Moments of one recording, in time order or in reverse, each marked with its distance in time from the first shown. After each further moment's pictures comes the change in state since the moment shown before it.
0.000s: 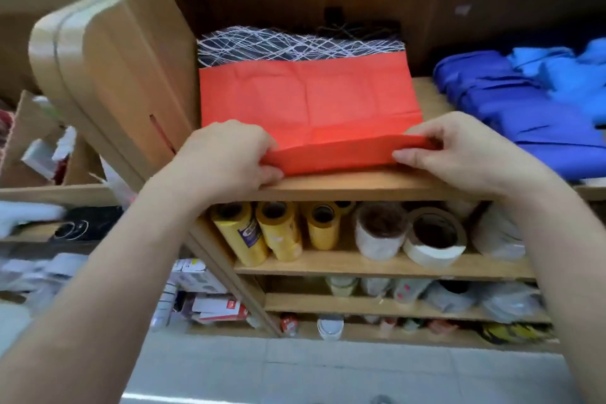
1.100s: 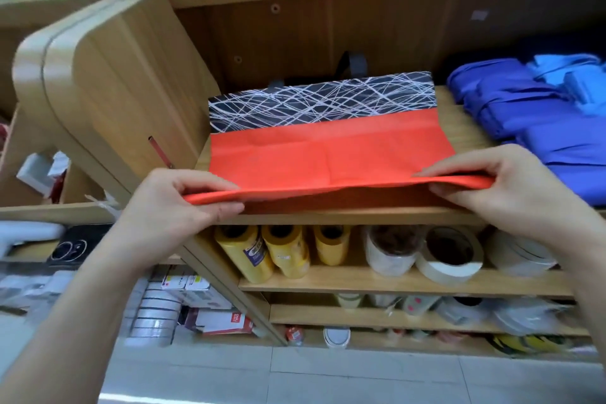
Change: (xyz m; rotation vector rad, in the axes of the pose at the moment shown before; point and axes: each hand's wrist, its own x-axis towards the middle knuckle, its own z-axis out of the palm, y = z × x) left_hand -0.038 -0.050 0.031 -1.039 0.179 -0.146; right_hand -0.014 0.016 0.005 0.122 0.197 0.015
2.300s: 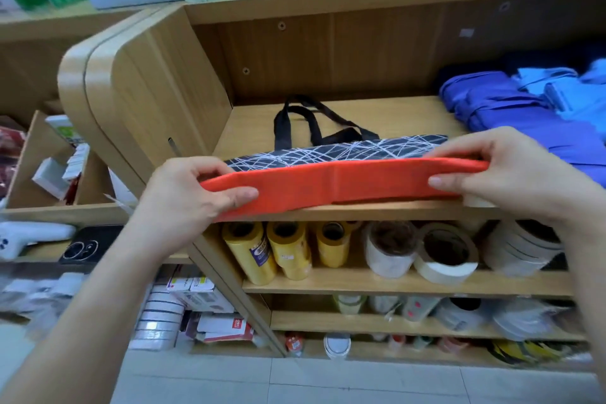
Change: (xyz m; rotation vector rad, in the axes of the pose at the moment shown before) left_hand -0.009 0.016 -0.003 0.118 0.123 -0.092; right_hand -0.002 -0.035 -0.016 0.017 -0.079 0.088
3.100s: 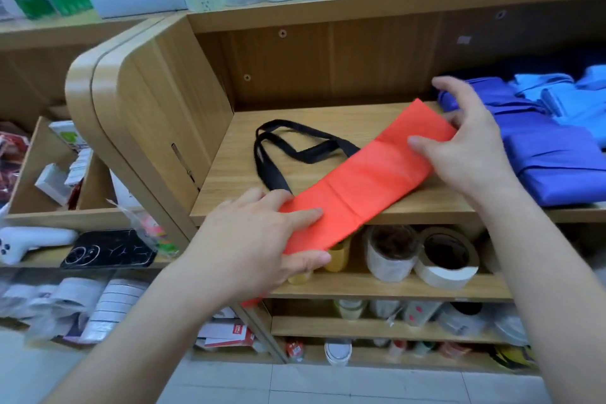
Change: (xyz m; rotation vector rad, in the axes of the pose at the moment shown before) left_hand -0.019 0.031 0.042 0.983 -0.394 0.381; right_hand 0.046 0.007 0.034 0.083 0.510 0.016
